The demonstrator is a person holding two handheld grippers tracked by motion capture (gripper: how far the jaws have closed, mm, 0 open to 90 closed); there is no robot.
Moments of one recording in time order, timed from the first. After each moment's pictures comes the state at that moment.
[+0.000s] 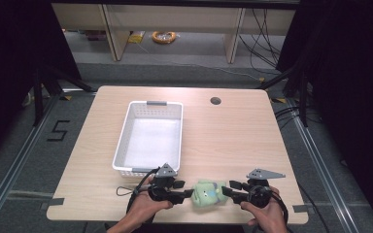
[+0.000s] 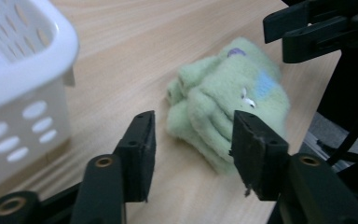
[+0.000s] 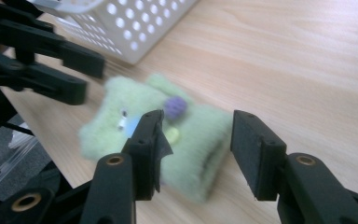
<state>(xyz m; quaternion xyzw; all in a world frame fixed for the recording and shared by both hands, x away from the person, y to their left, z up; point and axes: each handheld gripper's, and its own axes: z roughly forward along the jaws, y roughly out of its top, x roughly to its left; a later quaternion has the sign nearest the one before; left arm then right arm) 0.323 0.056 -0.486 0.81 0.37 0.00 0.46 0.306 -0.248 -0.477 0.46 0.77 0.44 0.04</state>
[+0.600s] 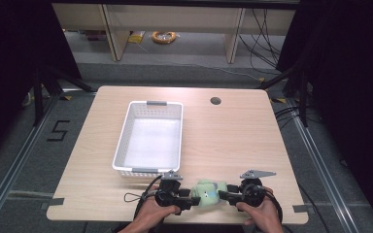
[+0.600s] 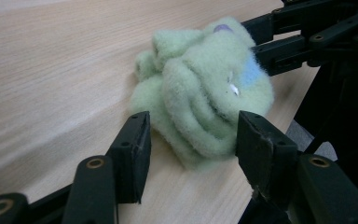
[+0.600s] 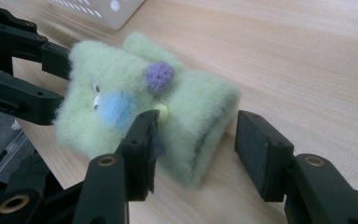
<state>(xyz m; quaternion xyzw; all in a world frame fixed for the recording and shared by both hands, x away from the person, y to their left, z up) 0.317 0.037 -0.503 0.79 0.41 -0.07 0.45 0.316 -0.242 -0.497 0.46 0.79 0.39 0.01</state>
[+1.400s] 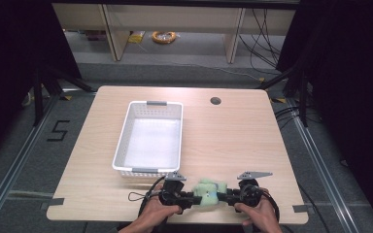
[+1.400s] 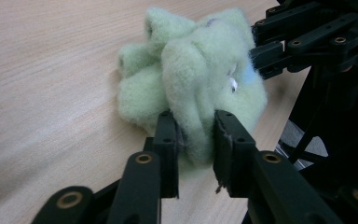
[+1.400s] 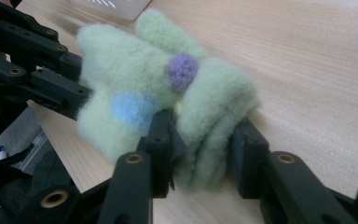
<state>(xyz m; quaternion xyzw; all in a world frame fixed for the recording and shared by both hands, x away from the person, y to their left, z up) 0.320 0.030 -0.512 0.79 0.40 -0.09 0.45 0.319 -0.239 -0.509 0.46 0.79 0.40 -0.03</state>
